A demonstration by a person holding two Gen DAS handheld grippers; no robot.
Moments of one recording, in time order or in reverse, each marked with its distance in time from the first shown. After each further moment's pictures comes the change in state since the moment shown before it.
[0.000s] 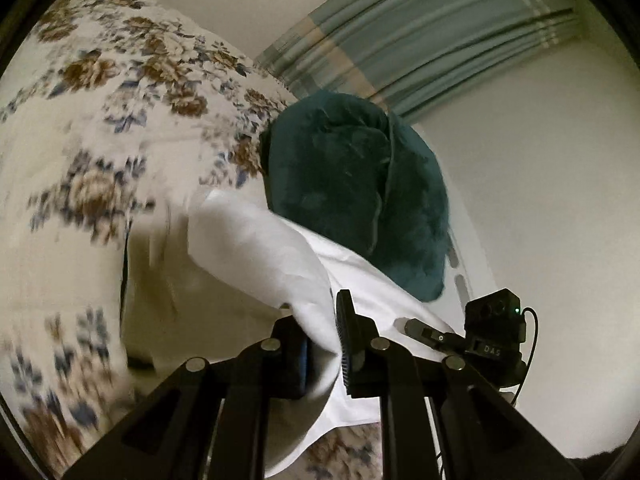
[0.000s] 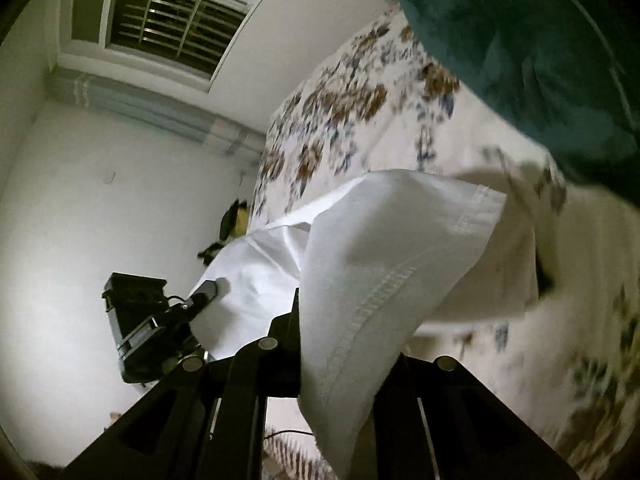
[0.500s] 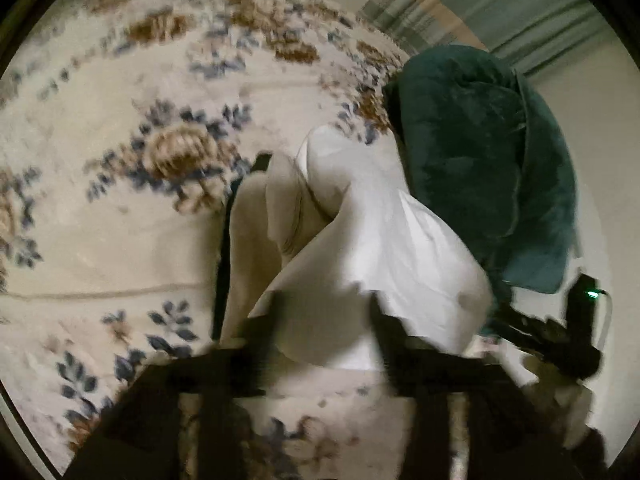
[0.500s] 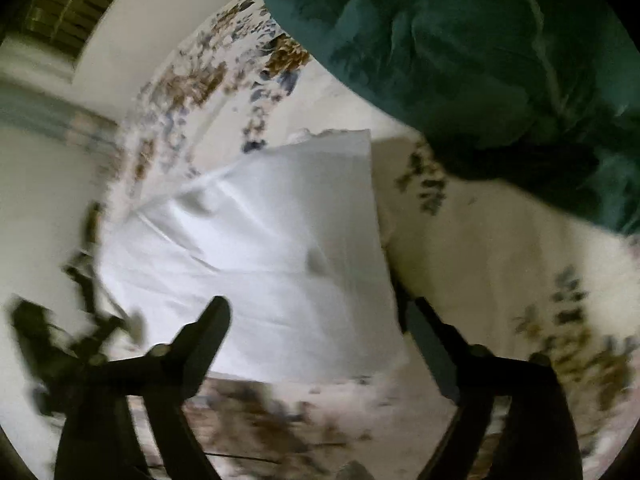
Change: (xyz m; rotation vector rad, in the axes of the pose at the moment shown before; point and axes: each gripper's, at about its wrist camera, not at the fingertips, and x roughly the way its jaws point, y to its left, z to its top) left arm 0.077 0.083 -0.021 -0.022 0.090 0.449; right arm 0.088 -0.095 0.036 0.039 0.073 -0.584
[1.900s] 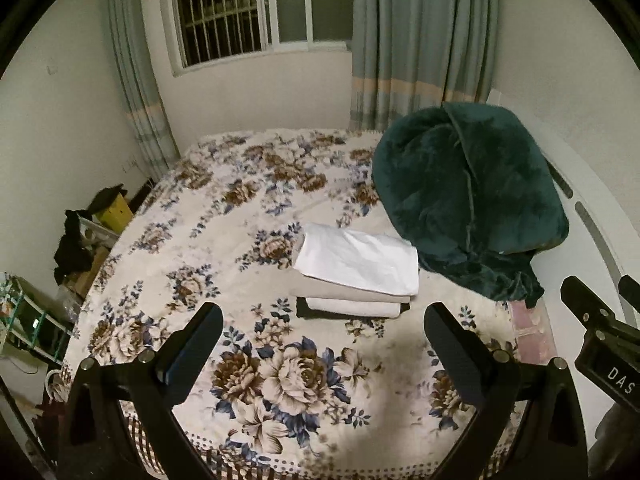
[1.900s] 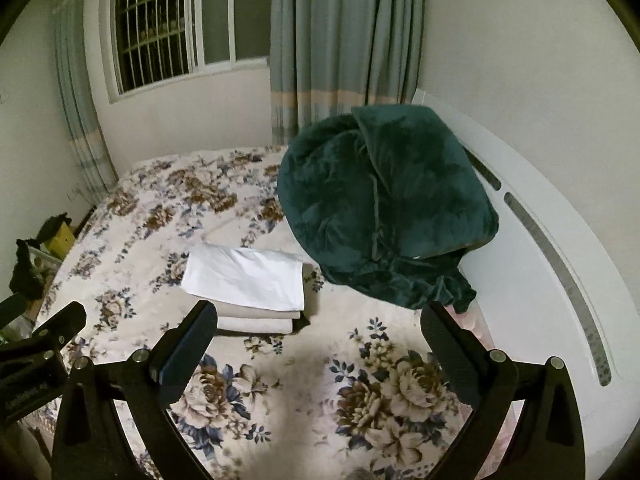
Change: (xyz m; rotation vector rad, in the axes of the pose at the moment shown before) left arm -0.336 -0.220 -0.200 0.306 -0.369 0.390; right arm -0.510 0.116 -0.338 -0.222 -0.603 -0.306
